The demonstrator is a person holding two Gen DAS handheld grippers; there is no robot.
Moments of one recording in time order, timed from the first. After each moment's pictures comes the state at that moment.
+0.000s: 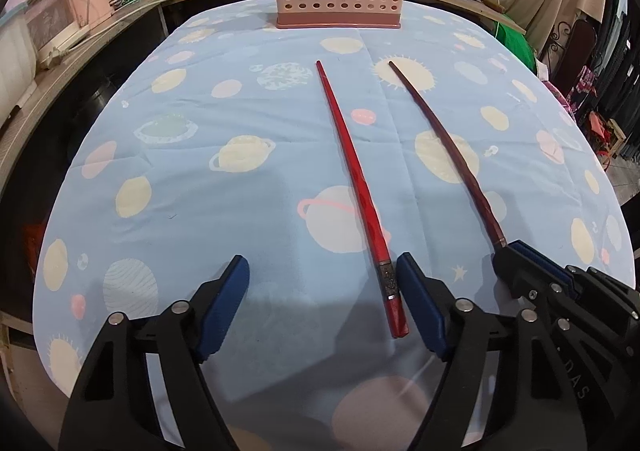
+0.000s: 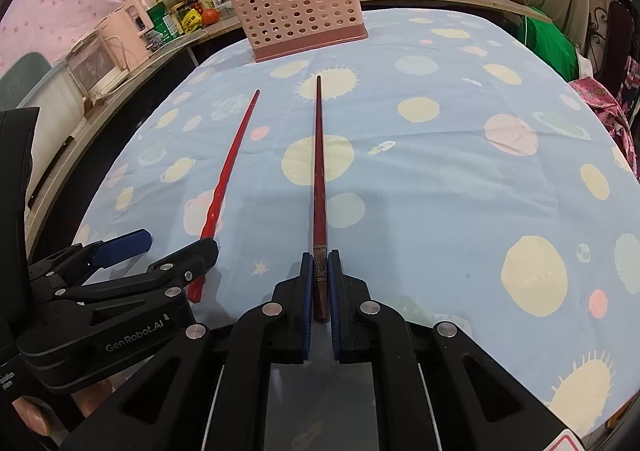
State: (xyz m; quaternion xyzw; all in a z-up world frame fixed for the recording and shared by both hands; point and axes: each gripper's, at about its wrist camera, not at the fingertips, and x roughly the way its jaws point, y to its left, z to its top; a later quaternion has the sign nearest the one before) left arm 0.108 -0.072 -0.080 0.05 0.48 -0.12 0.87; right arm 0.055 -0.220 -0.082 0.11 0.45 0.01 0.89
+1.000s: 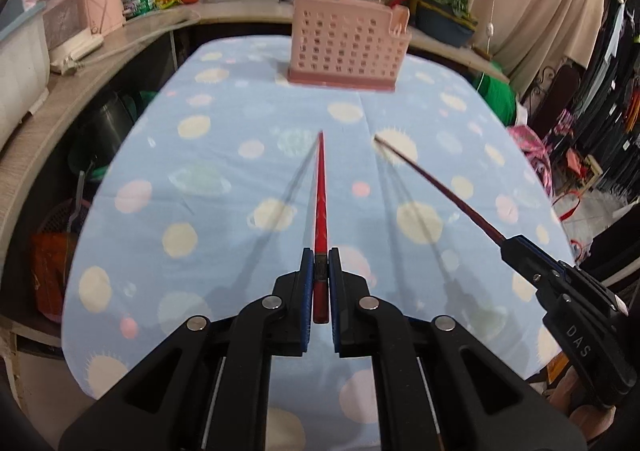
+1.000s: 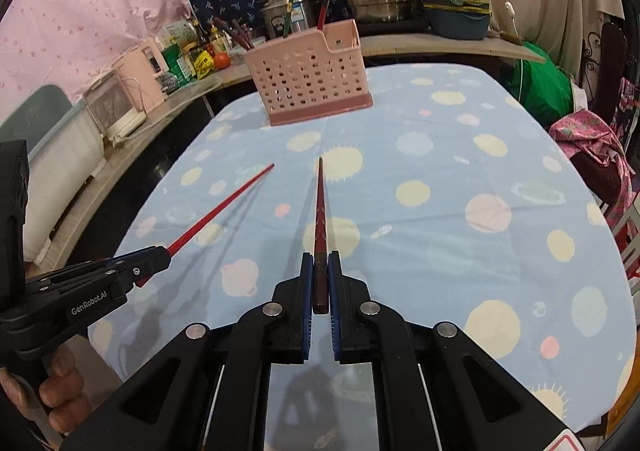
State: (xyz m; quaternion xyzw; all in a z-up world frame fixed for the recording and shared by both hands) left arm 0.113 -0.035 -0.002 -0.02 0.45 -0.15 0.88; right arm 0.048 -0.229 -0.004 0.11 0.36 0.02 0.92
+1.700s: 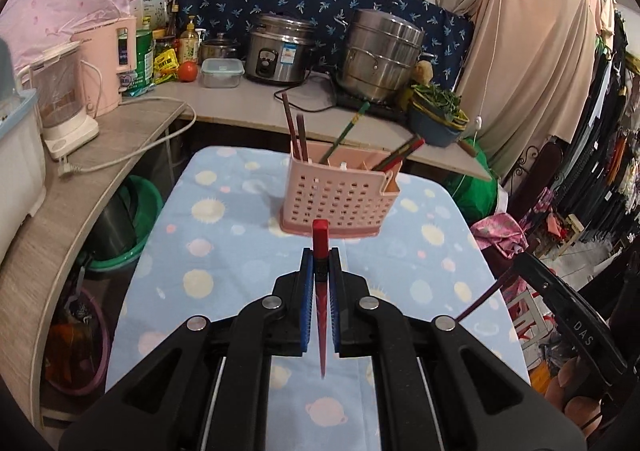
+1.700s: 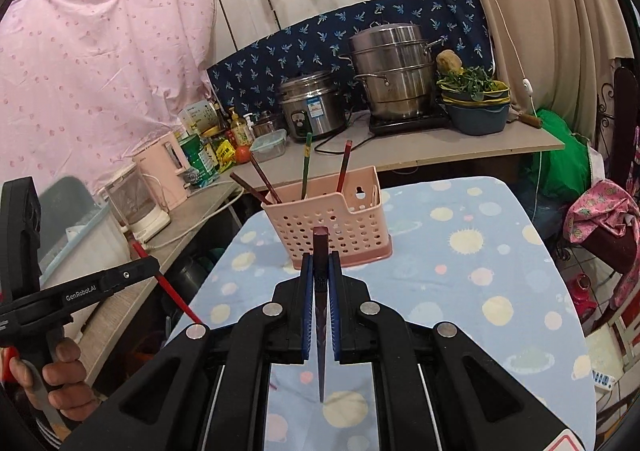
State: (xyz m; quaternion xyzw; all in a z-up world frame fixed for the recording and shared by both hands) left arm 0.205 -0.020 0.124 -0.08 0.35 -0.16 0.92; right arm 0.130 -0.263 0.113 0.14 0.26 0.05 0.95
